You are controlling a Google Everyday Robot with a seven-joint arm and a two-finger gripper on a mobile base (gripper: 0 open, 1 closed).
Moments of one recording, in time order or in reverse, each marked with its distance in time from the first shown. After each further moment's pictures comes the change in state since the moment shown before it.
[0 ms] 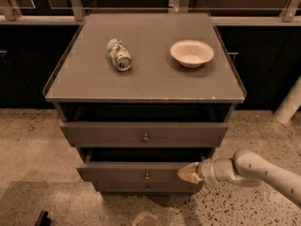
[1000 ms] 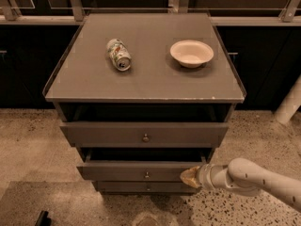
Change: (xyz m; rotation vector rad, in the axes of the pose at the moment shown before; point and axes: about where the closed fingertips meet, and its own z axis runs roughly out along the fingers) arm 0.025 -0.007 0.005 0.183 0.114 -0.074
